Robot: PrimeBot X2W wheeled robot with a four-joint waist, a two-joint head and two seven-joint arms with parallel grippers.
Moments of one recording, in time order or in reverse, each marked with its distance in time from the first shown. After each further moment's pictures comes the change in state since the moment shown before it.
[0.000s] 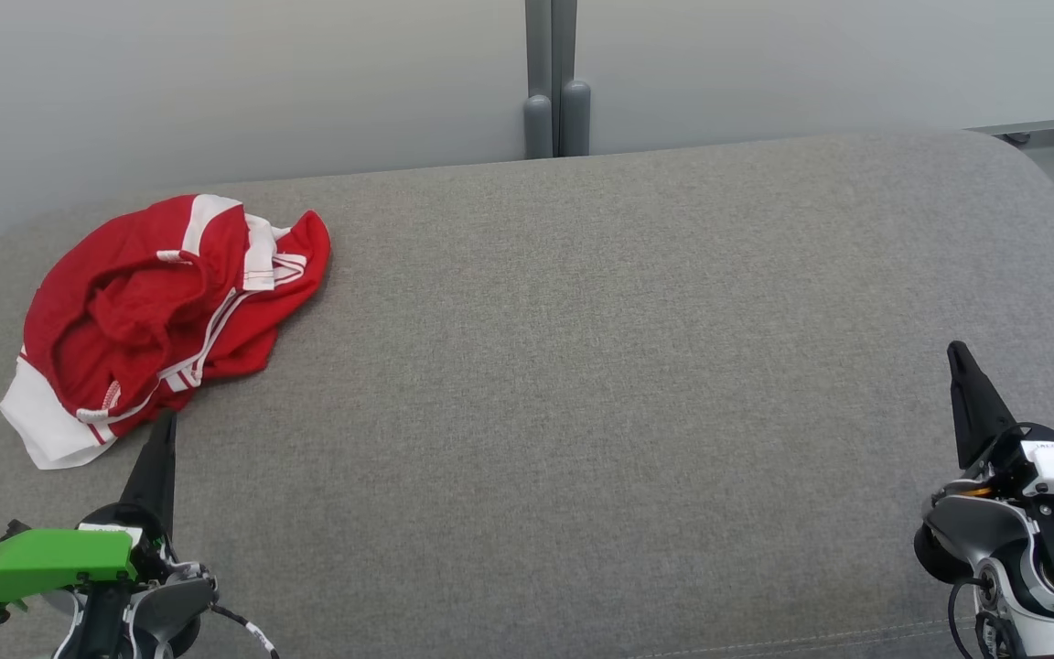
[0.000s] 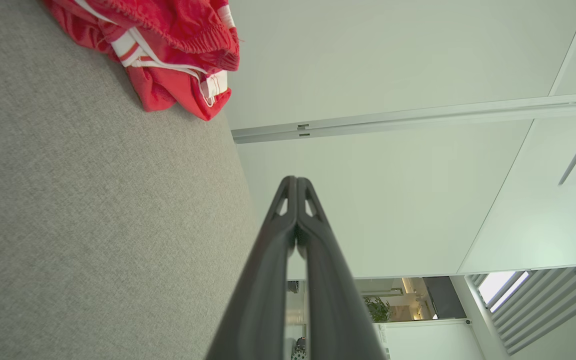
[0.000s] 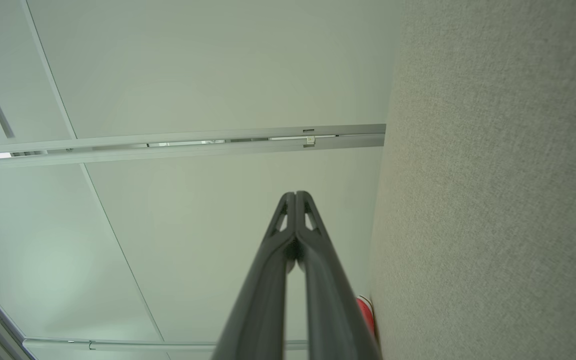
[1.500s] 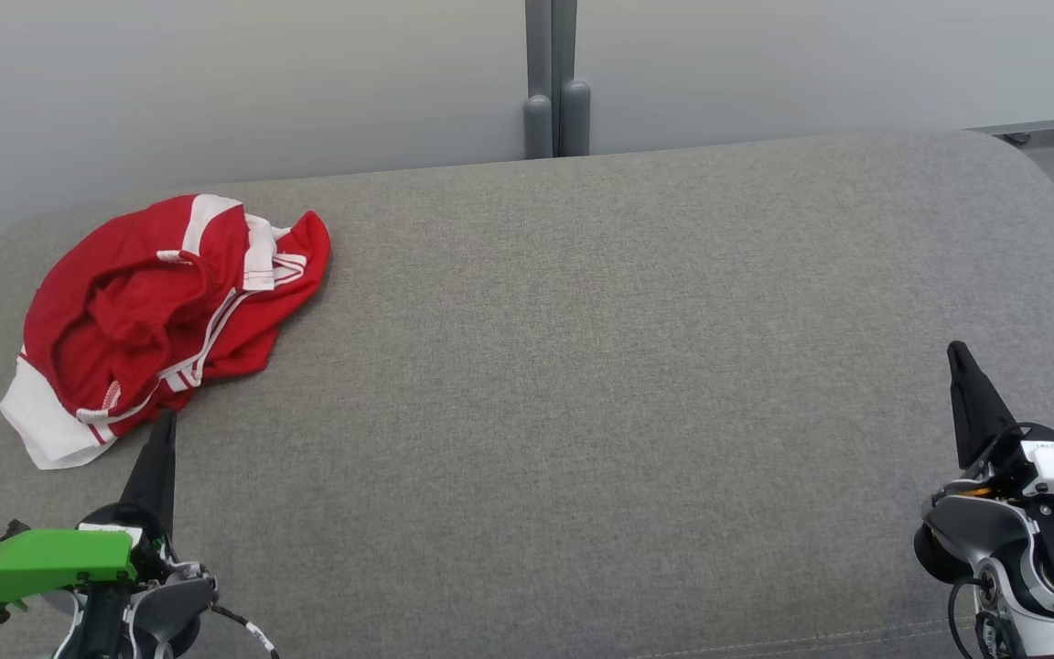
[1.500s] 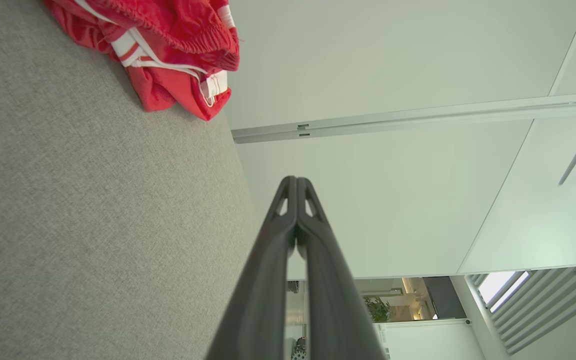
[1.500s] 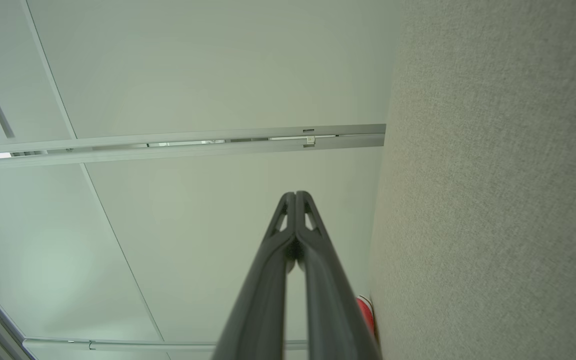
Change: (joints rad) left arm 0.000 0.000 0.000 0.000 0.000 0.000 0.000; right arm 0.000 0.000 0.000 0.000 0.000 0.000 0.000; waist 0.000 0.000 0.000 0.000
